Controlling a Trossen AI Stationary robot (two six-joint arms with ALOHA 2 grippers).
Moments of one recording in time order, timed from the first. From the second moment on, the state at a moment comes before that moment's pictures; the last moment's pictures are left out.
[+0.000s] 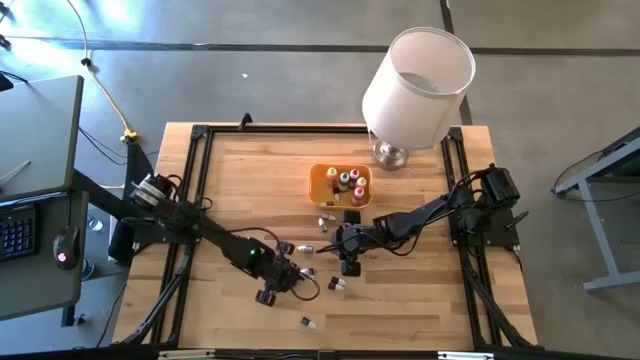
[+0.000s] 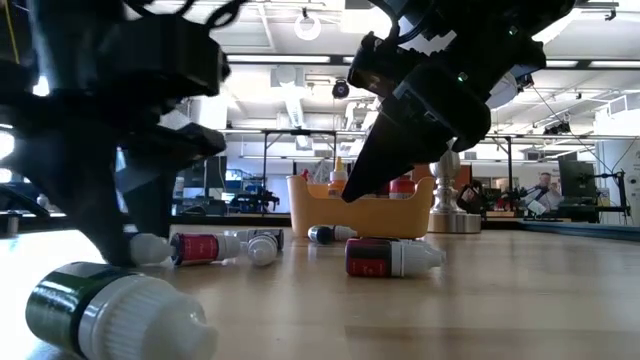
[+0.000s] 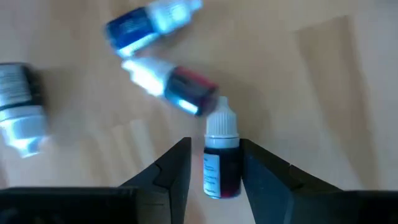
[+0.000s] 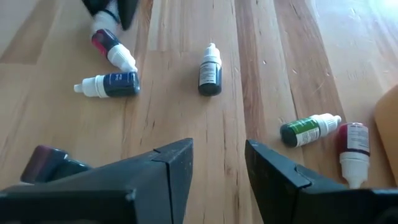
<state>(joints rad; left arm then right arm) -0.48 1.76 0.99 -0.35 -0.11 -0.14 0.24 1.79 0.93 0.08 0.18 0.16</state>
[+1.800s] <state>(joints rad) 0.18 1.71 1.33 -0.46 -0.30 0.32 0.24 1.79 0.93 0.05 -0.01 0.23</state>
